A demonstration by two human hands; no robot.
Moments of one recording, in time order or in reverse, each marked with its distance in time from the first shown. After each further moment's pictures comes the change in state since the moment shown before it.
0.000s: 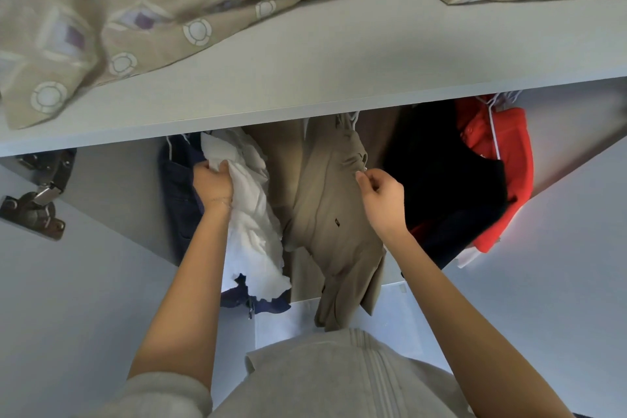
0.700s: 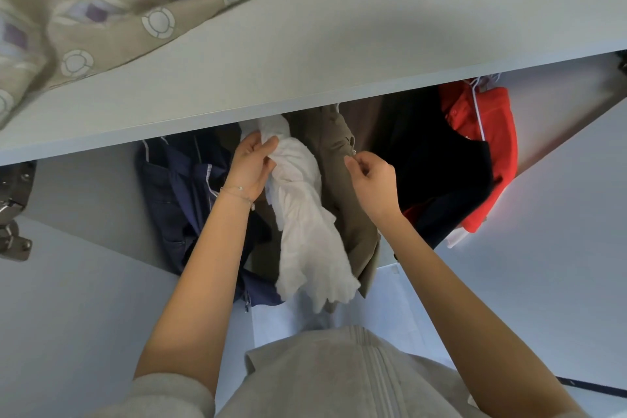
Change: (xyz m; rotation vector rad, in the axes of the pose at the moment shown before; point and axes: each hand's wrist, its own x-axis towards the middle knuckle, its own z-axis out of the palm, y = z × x) left_hand -0.046 0.046 0.049 -0.574 -0.683 -0.168; right_hand 0.012 0.003 0.002 -0.126 0.052 0.020
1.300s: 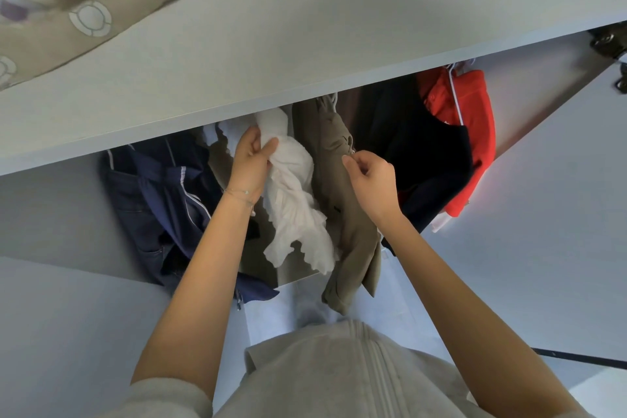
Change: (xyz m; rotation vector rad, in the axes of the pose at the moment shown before) left_hand 0.015 -0.030 0.026 0.271 -0.043 0.103; right_hand -0.003 0.018 -0.025 -0.044 0.023 0.062
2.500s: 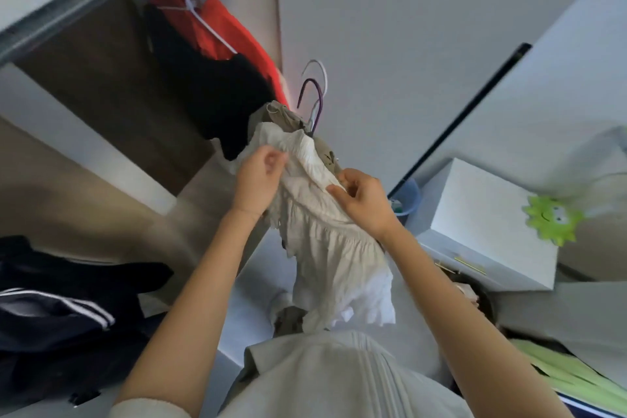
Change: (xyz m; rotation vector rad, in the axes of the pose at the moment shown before) left_hand -0.159 -0.081 0.198 0.711 -0.746 0.317; right_hand -0.228 0.093 -0.172 0.036 0.269 0.359
